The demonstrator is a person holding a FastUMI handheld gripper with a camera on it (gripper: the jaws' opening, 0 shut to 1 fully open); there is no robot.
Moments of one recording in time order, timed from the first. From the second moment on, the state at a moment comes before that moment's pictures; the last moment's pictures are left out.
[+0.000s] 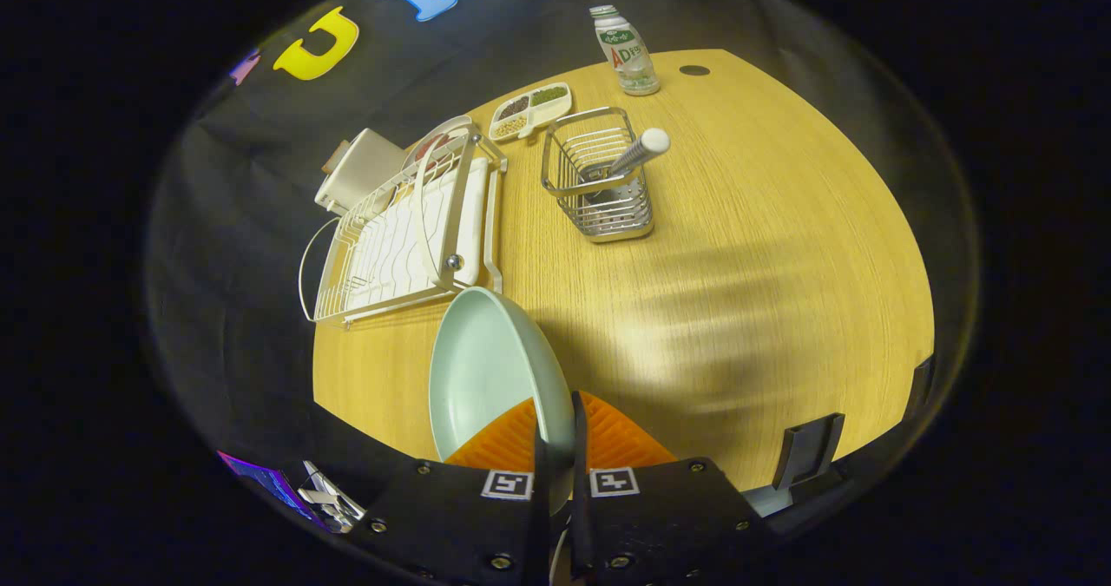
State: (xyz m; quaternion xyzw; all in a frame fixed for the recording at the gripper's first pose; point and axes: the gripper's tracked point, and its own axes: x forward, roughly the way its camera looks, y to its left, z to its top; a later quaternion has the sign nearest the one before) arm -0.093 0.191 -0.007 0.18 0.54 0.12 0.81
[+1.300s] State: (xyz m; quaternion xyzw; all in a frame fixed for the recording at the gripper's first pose) arm -0.024 0.095 0.088 -0.02 0.15 0.09 0.98
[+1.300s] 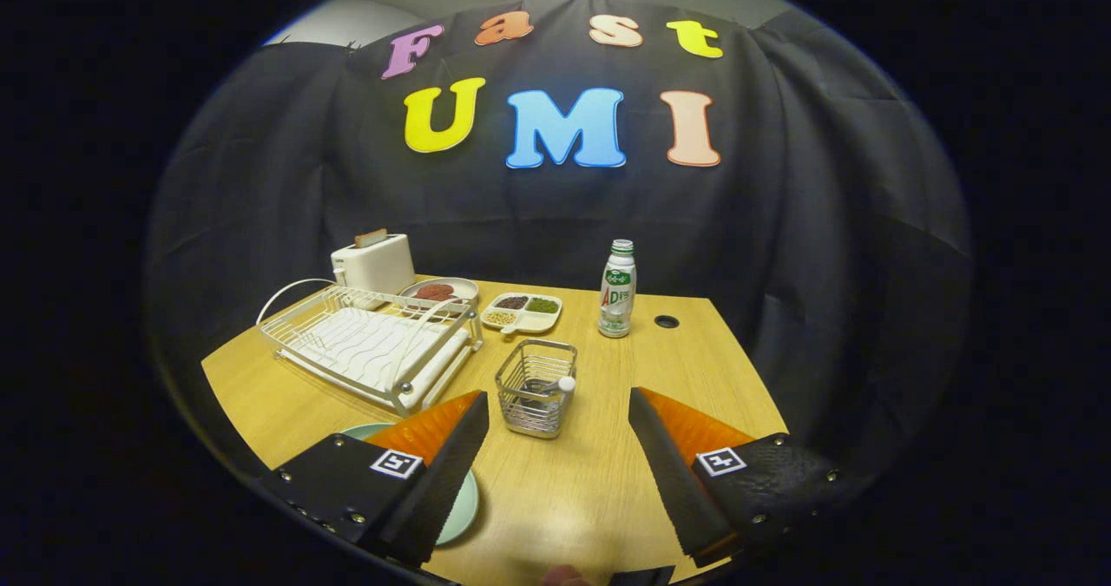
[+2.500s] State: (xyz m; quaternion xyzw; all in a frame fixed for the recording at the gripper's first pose) arm 0.078 0.122 0.031 0.04 0.06 0.10 0.99
